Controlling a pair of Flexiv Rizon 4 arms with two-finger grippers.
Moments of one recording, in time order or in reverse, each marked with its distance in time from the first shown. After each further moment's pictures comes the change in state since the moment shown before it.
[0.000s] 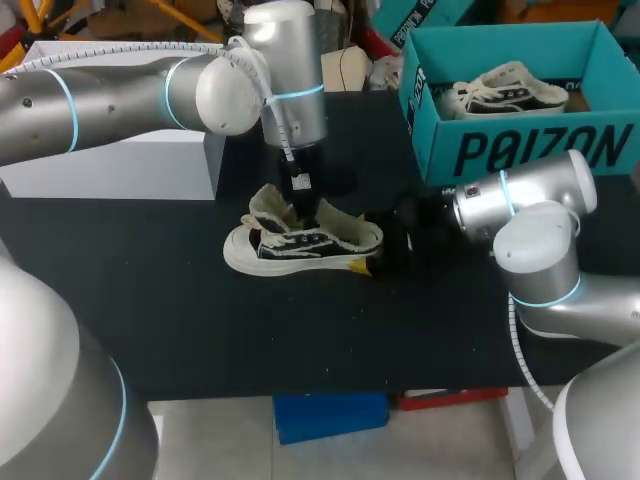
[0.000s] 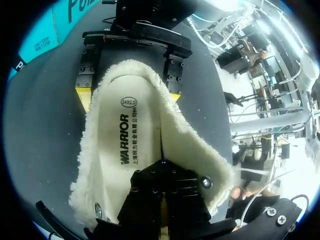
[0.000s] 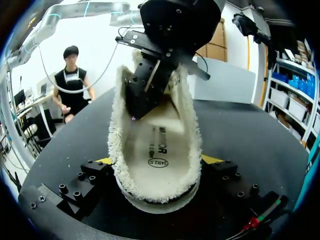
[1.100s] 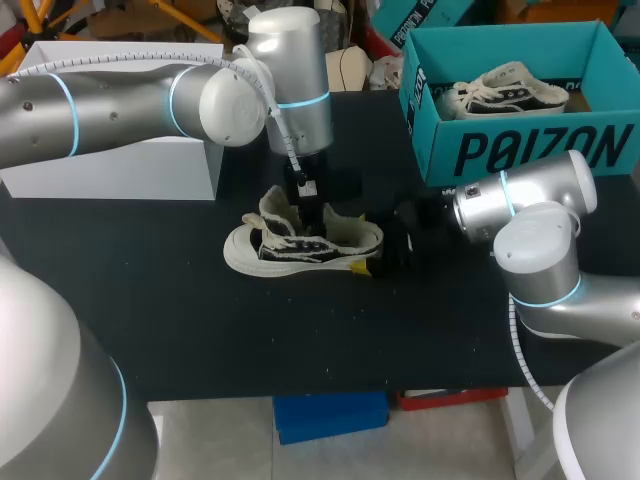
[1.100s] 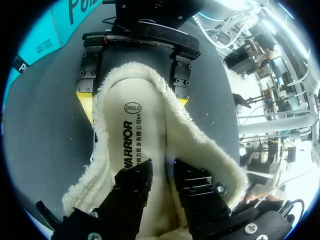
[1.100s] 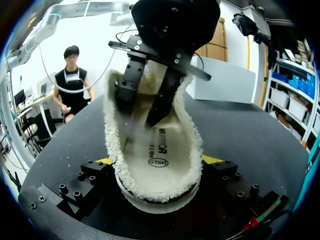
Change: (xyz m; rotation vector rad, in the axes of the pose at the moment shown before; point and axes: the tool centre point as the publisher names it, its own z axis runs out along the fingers) left arm -0.003 -0.007 0.007 -0.006 -0.057 -0.017; right arm 0.000 -0.001 0.000 0.000 0.000 0.000
